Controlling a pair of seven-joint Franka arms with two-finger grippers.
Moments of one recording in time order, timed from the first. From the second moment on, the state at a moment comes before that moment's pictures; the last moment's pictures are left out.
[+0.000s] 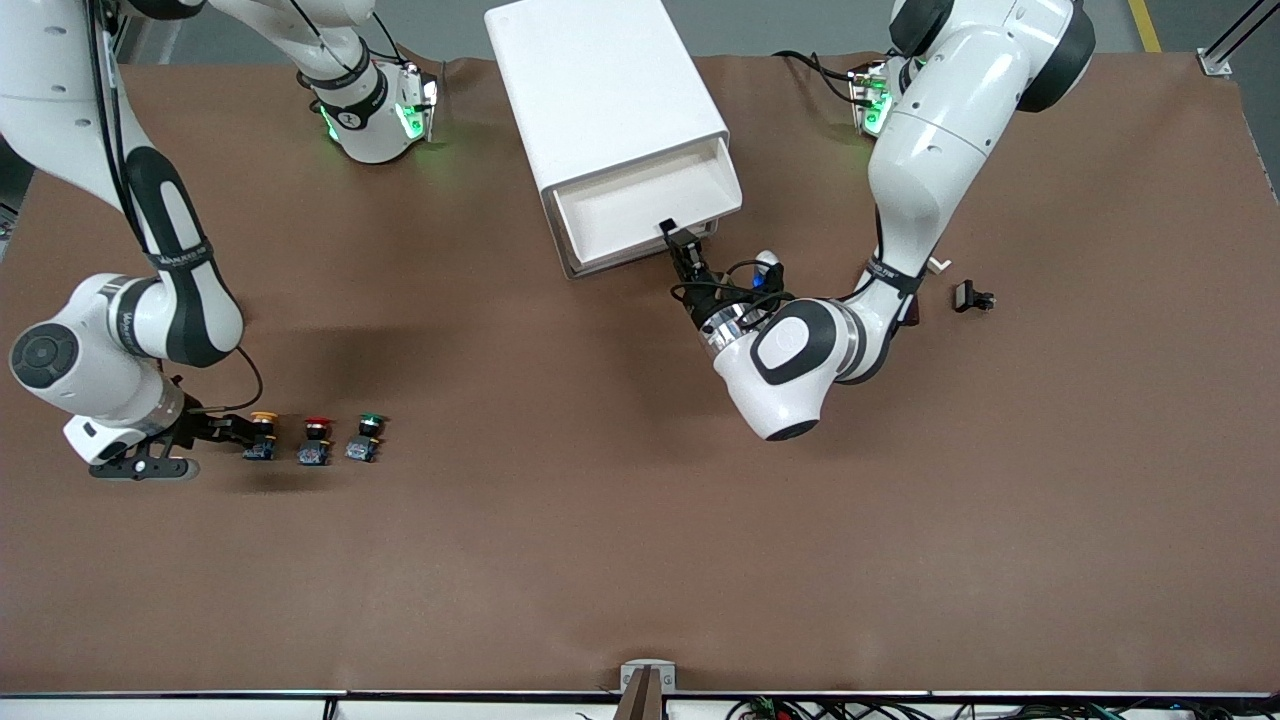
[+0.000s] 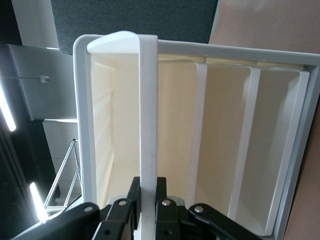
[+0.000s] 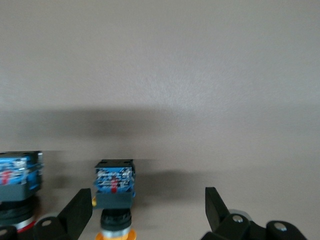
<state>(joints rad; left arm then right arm) -0.41 0.87 -0.15 -1.34 -0.96 1.24 -2.45 -0.14 0.57 -0.08 -1.89 -0.06 2.53 -0.17</state>
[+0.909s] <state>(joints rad) -0.31 0.87 -0.14 -1.24 -0.96 1.28 -2.29 -0.14 0.60 -0.04 -1.89 -0.05 2.54 -0.17</state>
